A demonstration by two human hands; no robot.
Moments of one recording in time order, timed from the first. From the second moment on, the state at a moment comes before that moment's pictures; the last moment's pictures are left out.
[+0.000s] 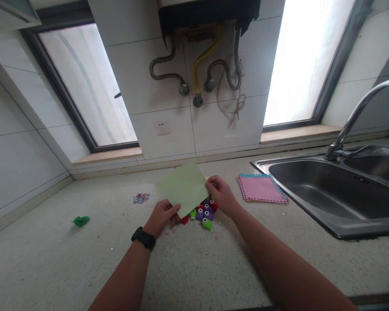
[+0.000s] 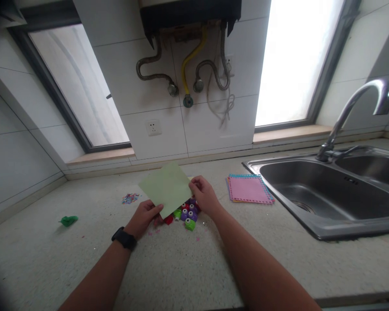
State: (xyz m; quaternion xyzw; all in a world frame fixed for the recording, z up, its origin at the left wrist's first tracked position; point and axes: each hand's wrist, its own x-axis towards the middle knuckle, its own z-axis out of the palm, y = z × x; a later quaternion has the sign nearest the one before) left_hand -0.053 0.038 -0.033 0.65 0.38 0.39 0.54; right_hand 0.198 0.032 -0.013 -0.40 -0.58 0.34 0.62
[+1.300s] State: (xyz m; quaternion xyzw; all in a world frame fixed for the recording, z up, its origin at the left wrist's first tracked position) left_hand -0.001 0.020 -0.021 0.61 0.48 0.42 0.47; right_hand 0.212 -0.019 0.006 -0.43 -0.88 0.10 0.15
